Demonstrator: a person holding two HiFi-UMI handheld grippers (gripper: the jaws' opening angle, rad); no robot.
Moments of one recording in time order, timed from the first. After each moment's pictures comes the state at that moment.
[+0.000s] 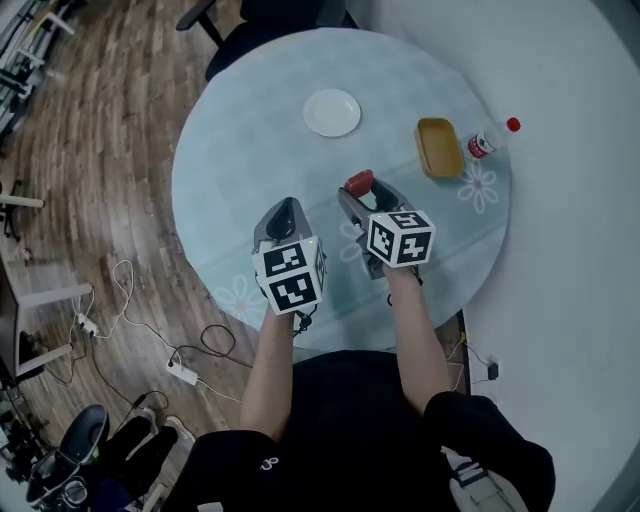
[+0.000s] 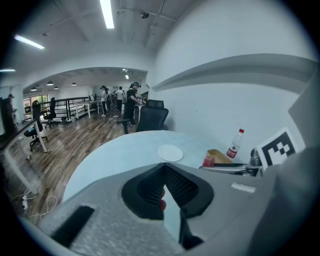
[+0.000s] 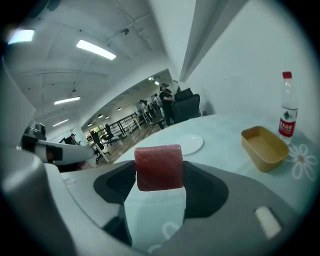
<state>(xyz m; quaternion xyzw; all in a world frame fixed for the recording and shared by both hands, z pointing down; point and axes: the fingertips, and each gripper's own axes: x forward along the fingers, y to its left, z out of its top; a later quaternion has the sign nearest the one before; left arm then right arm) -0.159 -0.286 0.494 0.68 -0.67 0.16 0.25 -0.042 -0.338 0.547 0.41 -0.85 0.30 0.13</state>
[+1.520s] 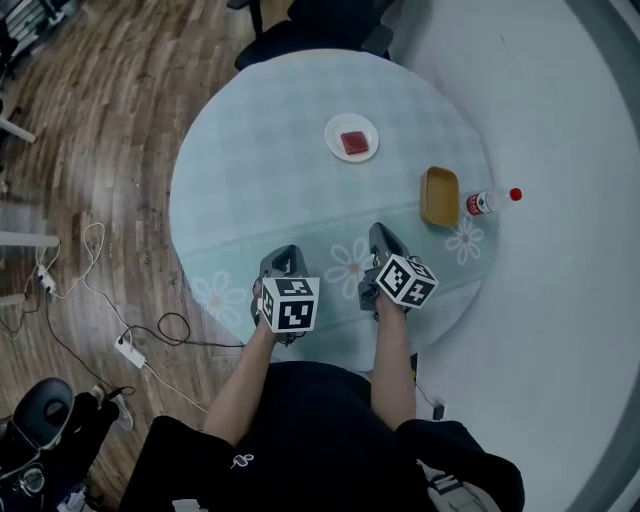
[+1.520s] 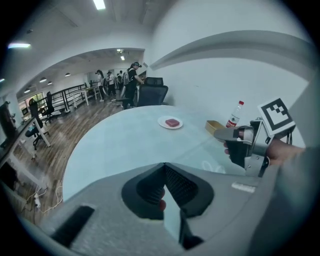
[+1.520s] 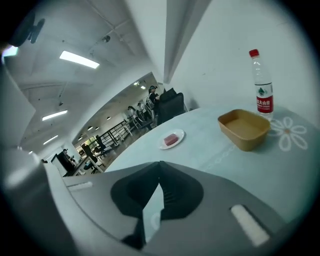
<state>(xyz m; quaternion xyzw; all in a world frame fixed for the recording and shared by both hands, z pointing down) -0.162 -0.226 0.577 0.65 -0.64 0.24 0.32 -0.008 -0.333 0.577 0.45 -0.81 0.36 0.10</state>
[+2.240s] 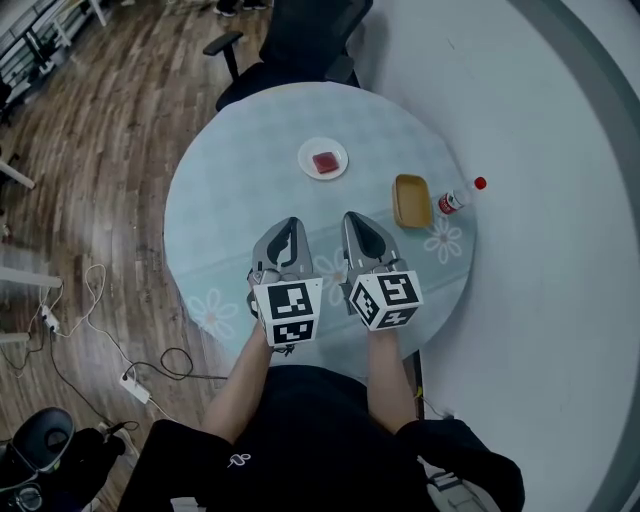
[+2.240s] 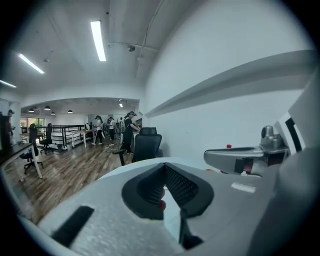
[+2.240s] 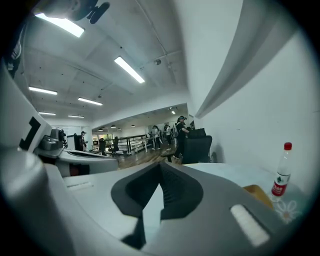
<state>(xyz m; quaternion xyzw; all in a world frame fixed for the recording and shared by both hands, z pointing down) -0.126 -0.256 0.388 0.72 -0.68 0.10 0.10 -0.040 -0.287 0.388 0.40 -0.91 0.10 0.03</state>
